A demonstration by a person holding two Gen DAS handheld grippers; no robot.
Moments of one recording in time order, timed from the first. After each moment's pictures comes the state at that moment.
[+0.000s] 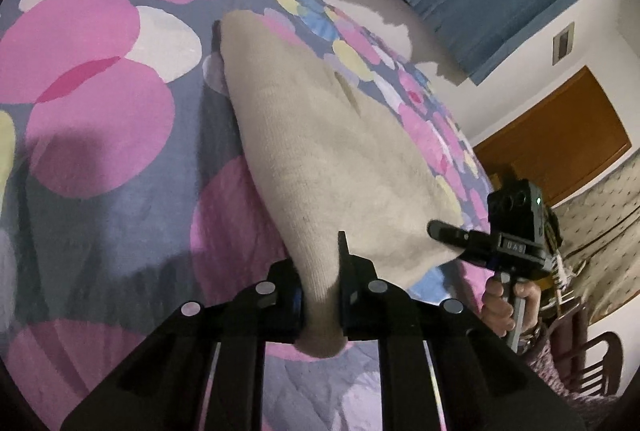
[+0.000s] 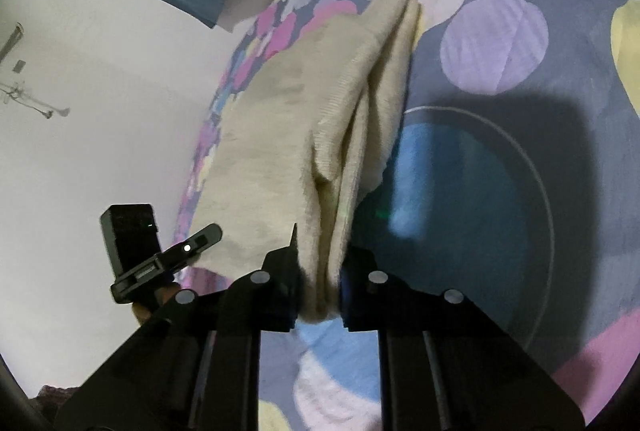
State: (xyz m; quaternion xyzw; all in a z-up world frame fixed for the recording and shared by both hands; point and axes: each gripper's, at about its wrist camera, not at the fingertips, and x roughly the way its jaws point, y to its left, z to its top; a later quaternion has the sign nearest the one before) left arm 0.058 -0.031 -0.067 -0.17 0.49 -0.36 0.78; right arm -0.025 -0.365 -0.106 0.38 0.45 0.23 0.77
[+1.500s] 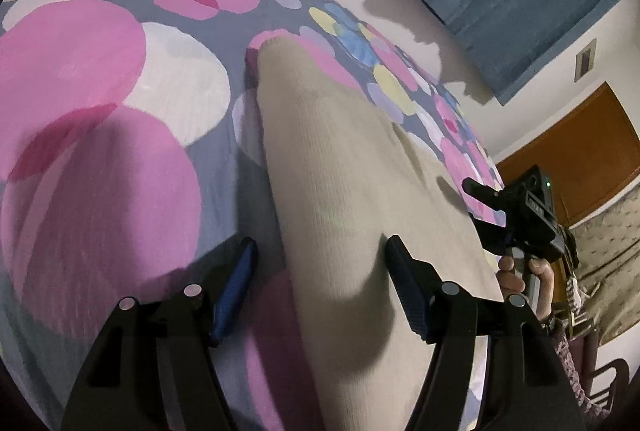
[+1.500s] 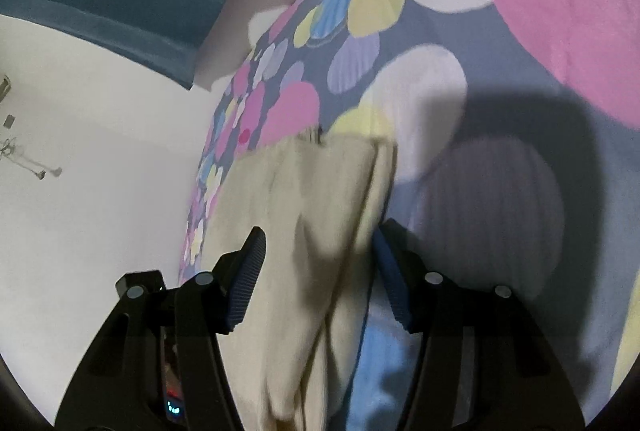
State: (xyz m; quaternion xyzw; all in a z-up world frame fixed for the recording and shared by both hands) left arm 0.134 -0.042 -0.089 -0.17 0.49 -0.32 0.80; right arm 0.092 -0.417 -0.114 0.42 0.42 0.18 0.78
